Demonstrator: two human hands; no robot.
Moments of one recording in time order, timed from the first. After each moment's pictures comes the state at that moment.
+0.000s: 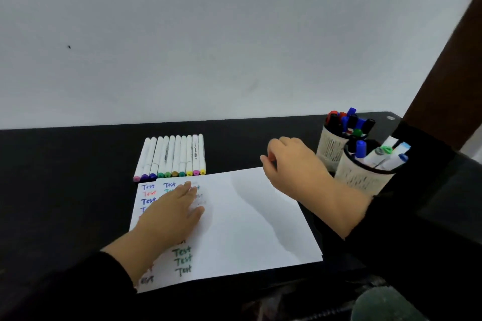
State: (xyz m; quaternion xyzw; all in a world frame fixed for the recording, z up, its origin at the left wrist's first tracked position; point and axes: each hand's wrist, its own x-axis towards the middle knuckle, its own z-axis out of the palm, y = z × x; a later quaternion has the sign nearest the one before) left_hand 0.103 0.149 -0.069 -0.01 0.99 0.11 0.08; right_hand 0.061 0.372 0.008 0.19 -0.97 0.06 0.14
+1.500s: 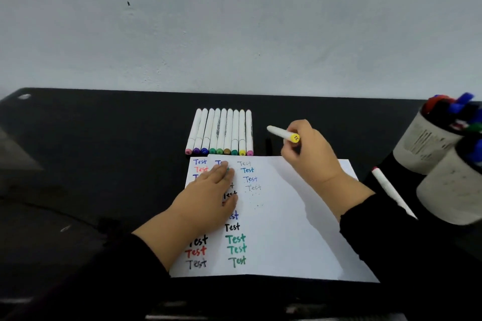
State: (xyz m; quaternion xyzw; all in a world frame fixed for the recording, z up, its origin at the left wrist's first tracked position) left_hand 0.106 0.104 -0.086 0.00 0.99 0.12 0.09; right_hand -0.004 0.292 -0.068 0.24 -0.90 0.32 0.15
